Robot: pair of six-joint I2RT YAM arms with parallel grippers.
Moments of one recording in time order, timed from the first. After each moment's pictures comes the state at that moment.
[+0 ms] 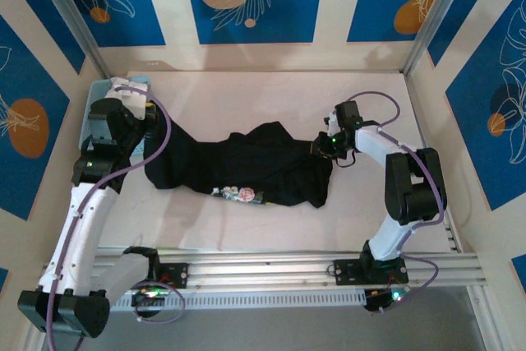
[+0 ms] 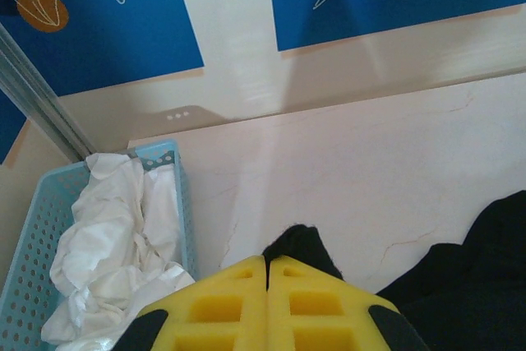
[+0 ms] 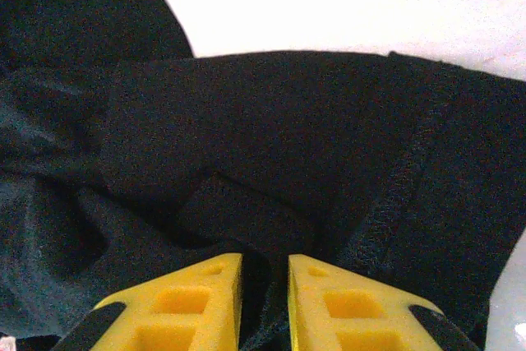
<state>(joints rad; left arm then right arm) -0.10 0.98 1.10 -0.47 -0.02 0.13 0.16 1.71 1.06 -0.52 -0.36 0.34</state>
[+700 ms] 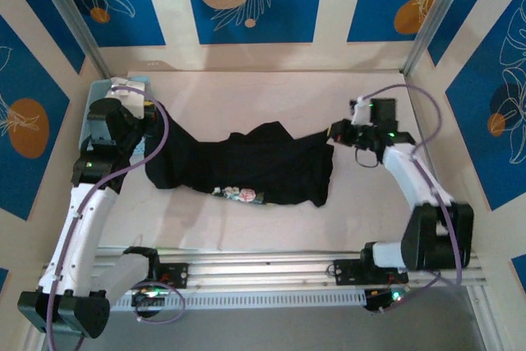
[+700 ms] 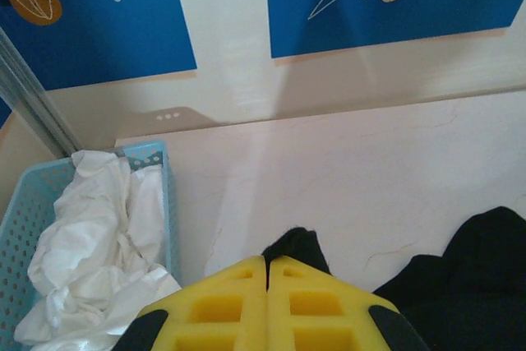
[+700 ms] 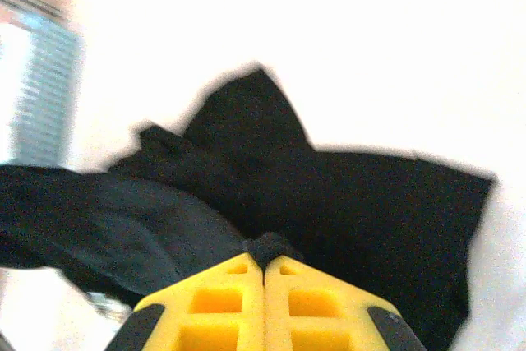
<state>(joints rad) -0.10 0.98 1.10 -0.45 0.00 0.06 -0.01 1.28 0.96 -0.39 -0.59 0.35</state>
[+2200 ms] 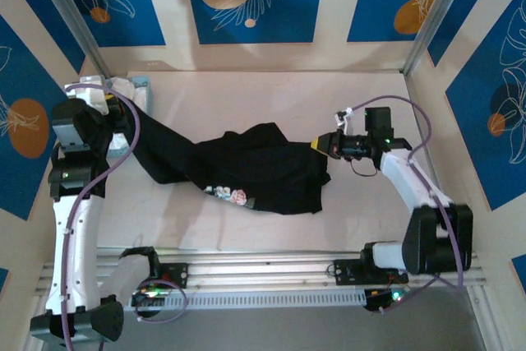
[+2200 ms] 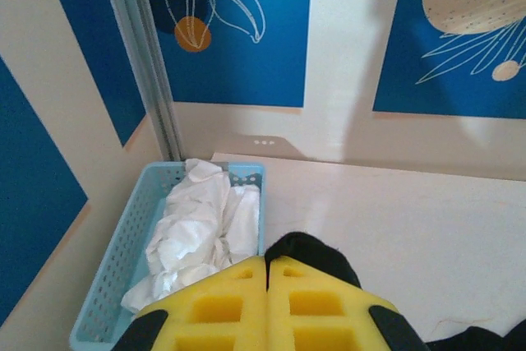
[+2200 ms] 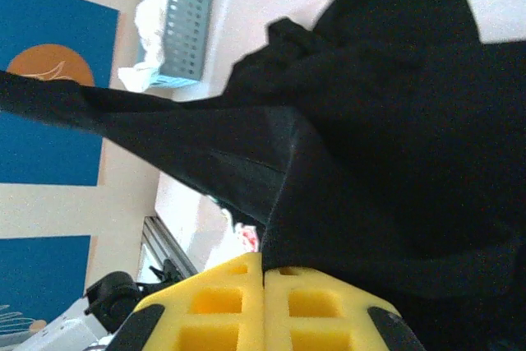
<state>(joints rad) 0.10 0.92 1.20 -0.51 -0.04 0.00 0.04 1.35 0.89 -0.43 -0.93 0.41</state>
